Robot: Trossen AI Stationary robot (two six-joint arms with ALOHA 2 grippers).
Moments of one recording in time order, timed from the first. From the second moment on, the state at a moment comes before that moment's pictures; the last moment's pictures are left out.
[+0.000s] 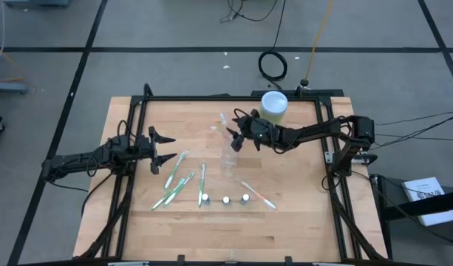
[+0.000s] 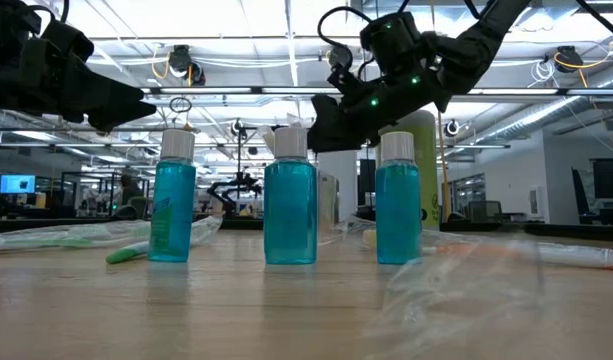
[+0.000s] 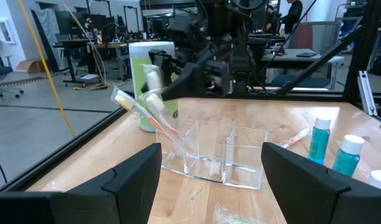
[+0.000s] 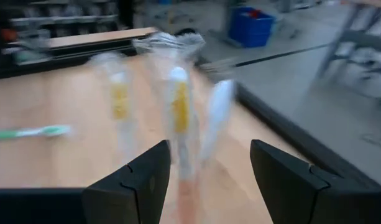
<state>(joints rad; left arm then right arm) 0.16 0.05 0.02 0.02 0.02 0.04 -0.20 1.72 0.86 0.55 0.31 0.06</state>
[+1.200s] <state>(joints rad) 0.16 0.05 0.02 0.02 0.02 0.04 -0.22 1.63 0.86 0.55 0.26 0.14</state>
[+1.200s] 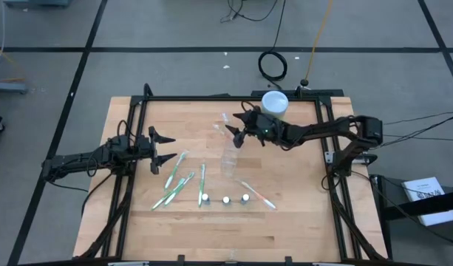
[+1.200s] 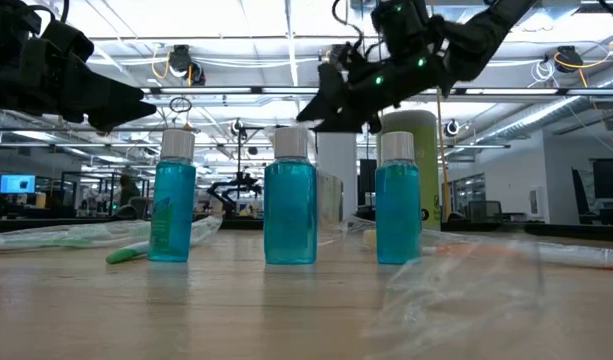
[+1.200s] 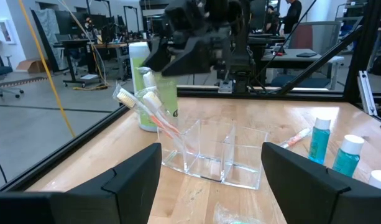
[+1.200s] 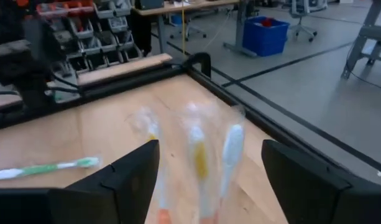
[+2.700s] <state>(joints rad) 0.16 0.05 0.02 0.02 0.02 0.04 -0.12 1.58 0.66 0.34 0.45 0.16</state>
